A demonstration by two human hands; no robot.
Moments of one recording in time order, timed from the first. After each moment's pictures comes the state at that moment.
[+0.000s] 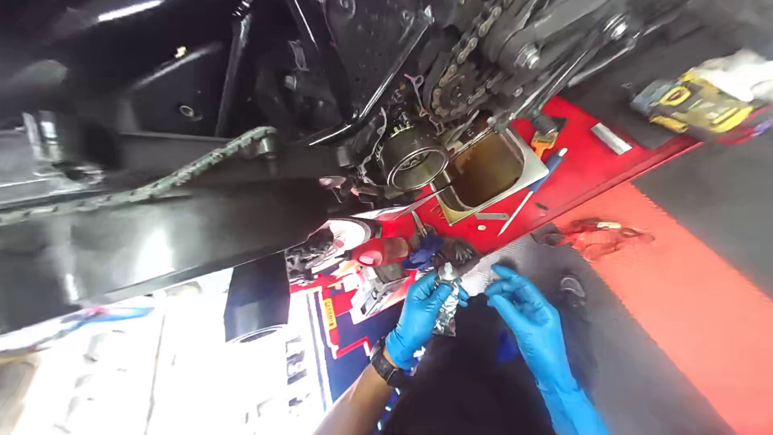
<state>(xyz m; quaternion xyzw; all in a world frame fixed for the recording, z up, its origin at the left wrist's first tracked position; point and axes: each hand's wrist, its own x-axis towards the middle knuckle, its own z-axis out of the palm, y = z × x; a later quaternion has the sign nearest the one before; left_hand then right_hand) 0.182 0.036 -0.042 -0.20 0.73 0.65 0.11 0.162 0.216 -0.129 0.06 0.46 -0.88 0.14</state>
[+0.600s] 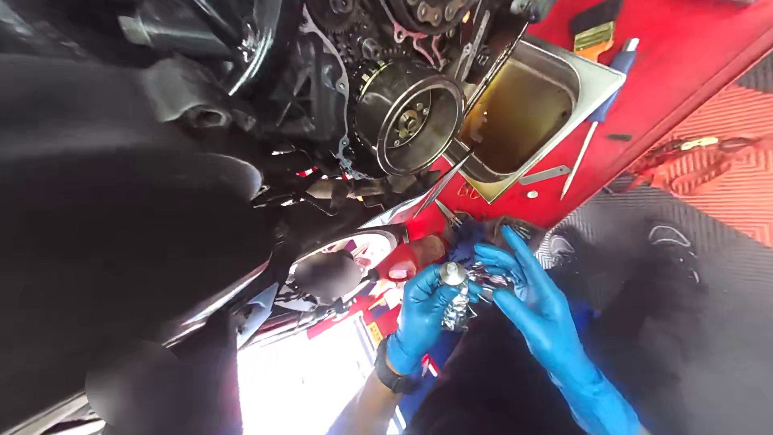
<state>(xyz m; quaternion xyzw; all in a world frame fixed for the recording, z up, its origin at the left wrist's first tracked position) 0.168 -0.082 -0.050 -0.05 0.77 0.62 0.16 0.173 0.082 -0.142 0.01 0.40 -0.91 0.06</state>
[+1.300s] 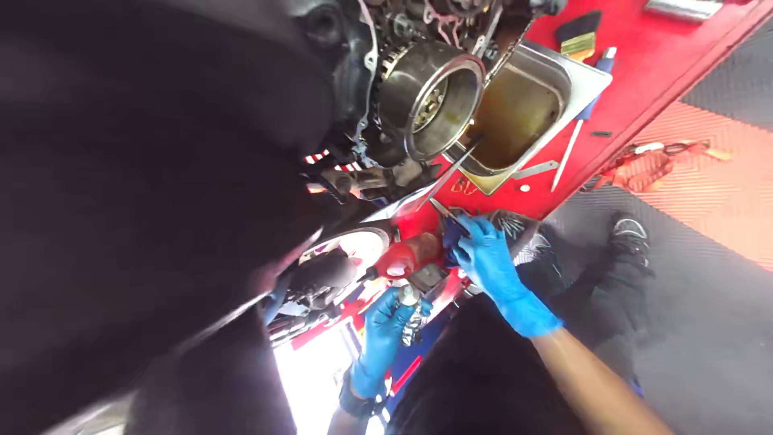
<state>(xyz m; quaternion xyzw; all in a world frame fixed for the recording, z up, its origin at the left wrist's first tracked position) 0.222 -0.167 -0.017 -0.11 0.80 0.57 0.15 0.153 -0.004 -0.205 -0.08 0.84 -0.53 0.08</state>
